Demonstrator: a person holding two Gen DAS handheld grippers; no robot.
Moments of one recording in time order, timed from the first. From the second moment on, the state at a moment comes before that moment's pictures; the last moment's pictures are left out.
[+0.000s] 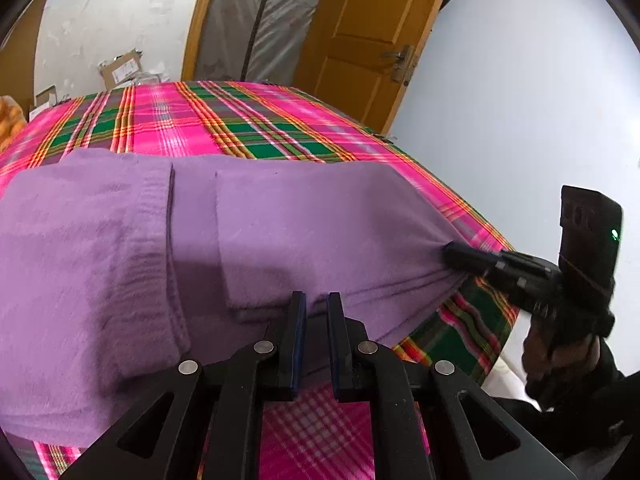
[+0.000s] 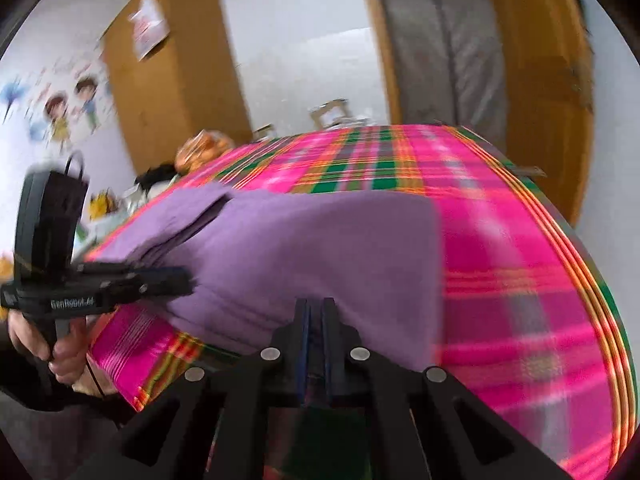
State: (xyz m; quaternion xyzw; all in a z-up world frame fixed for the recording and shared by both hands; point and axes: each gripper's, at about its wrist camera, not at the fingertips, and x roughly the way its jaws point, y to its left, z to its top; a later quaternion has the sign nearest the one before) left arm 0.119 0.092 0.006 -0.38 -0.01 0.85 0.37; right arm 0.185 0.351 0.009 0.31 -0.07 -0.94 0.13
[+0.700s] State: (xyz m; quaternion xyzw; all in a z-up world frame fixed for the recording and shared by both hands) left arm 0.099 0.079 0.013 -0.38 -0.03 0.85 0.35; right arm 0.177 0.364 0.017 0.33 -0.05 -0.93 0.17
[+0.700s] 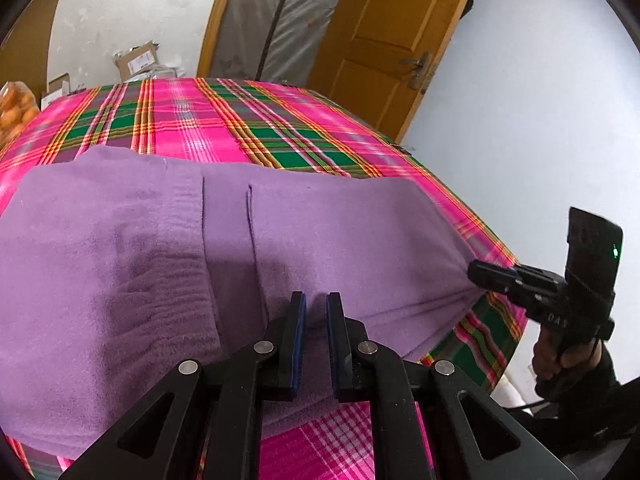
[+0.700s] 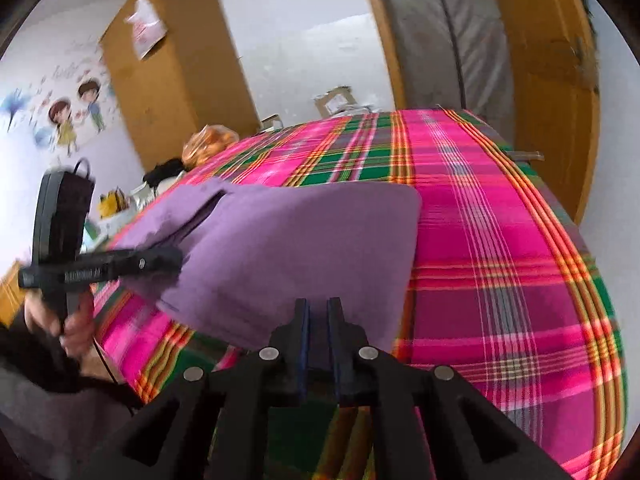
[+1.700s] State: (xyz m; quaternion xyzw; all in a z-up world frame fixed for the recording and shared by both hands) left arm 0.022 0.107 0.028 -0.41 -0.06 0.87 0.26; right arm 0.056 0.409 0.023 0.38 -0.19 -0.90 0.08
